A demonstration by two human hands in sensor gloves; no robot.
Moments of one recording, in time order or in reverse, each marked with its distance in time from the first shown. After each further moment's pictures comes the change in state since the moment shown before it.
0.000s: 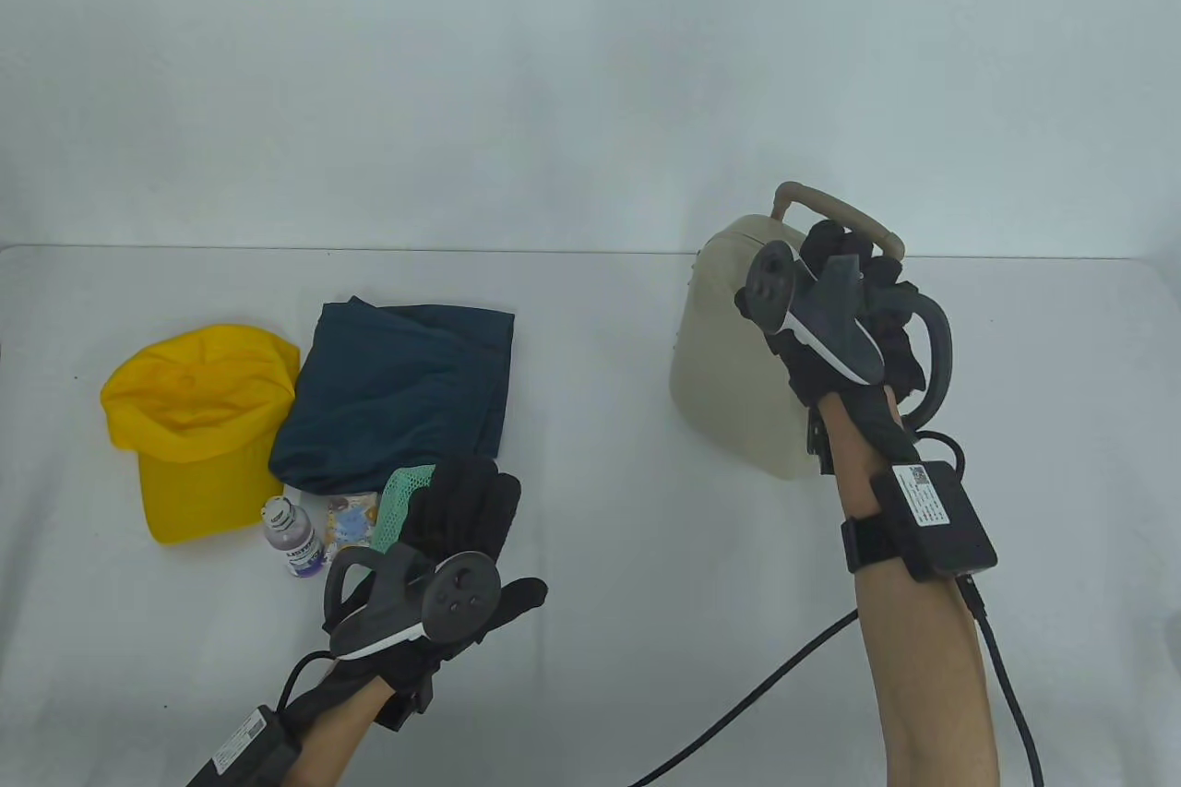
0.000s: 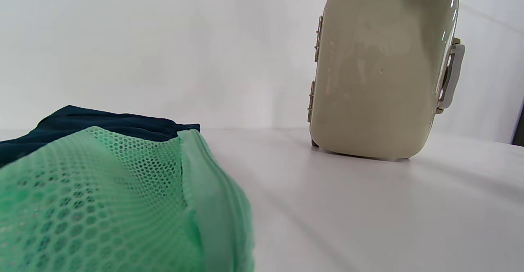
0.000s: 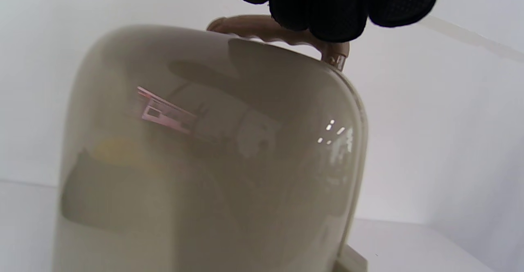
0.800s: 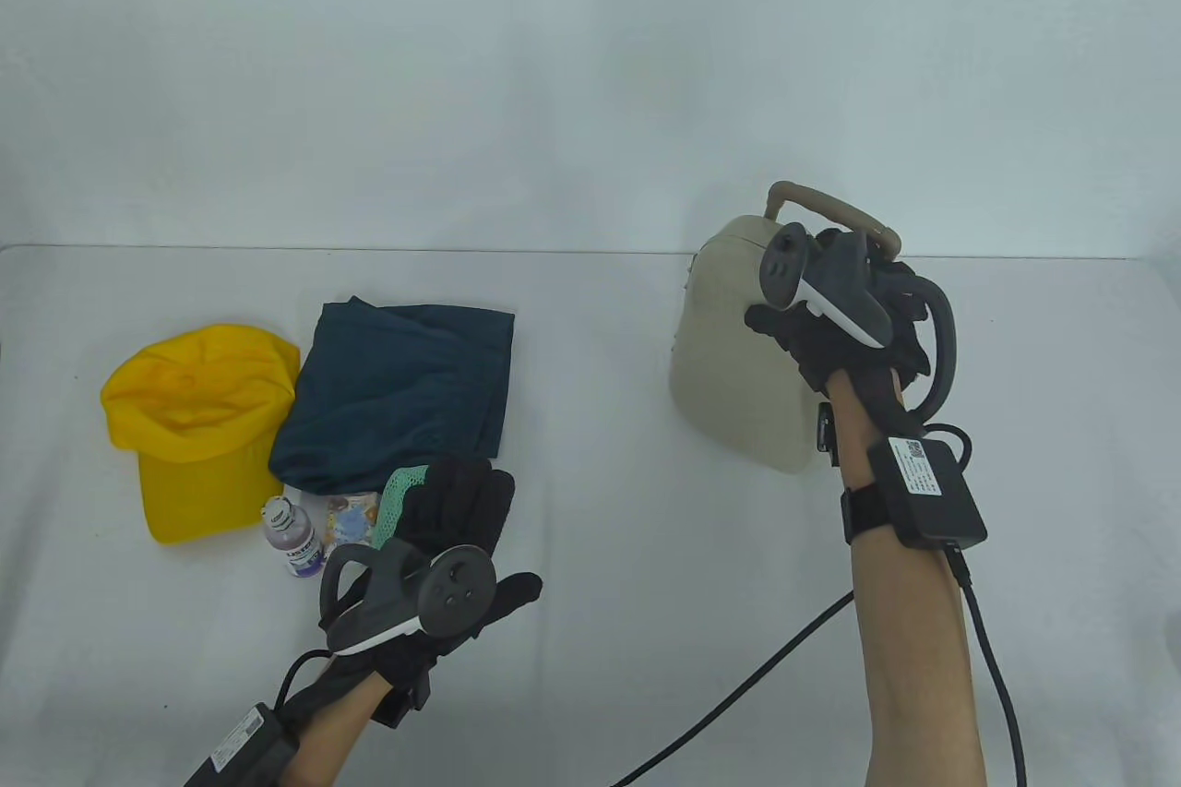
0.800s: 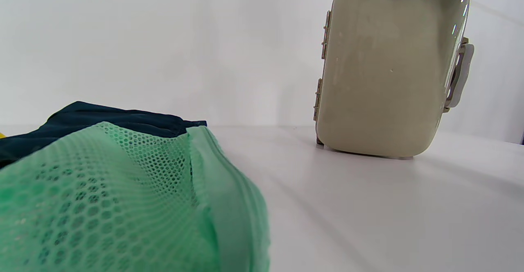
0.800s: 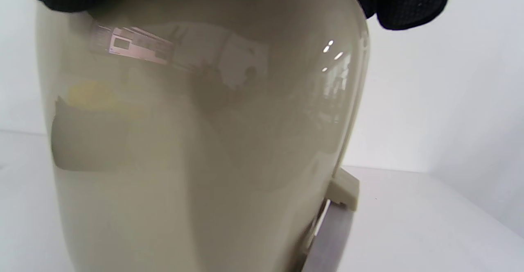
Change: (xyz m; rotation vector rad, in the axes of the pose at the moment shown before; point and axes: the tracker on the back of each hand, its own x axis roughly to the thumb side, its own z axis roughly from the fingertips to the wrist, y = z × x) left_hand -0.005 0.000 -0.002 -0.011 0.023 0.007; right_hand -0.008 0.024 -0.016 0.157 -0.058 -0.030
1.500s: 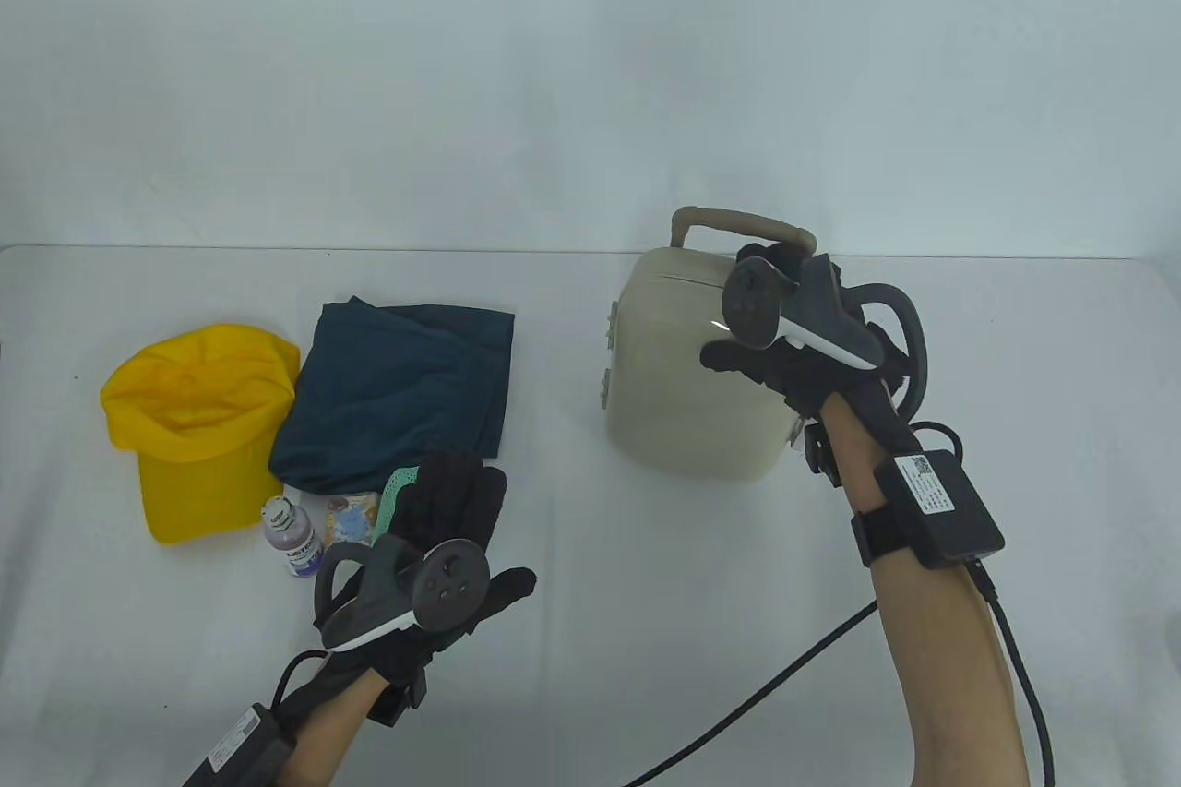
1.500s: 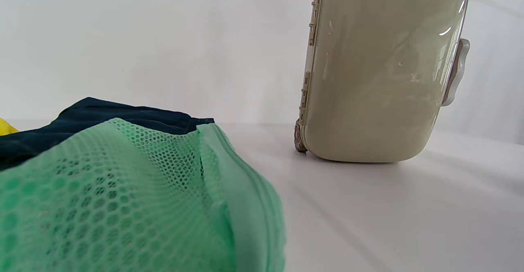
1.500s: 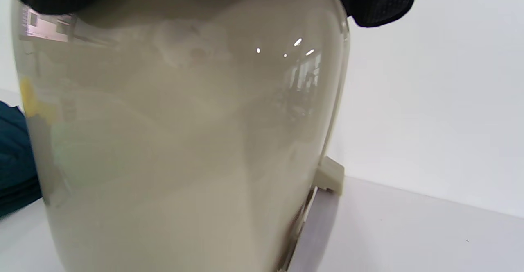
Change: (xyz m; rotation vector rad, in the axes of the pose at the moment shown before) left_hand -0.005 0.002 0.000 -0.006 0.024 0.012; right_hand 0.027 -0.004 0.026 -0.031 -0.301 0.007
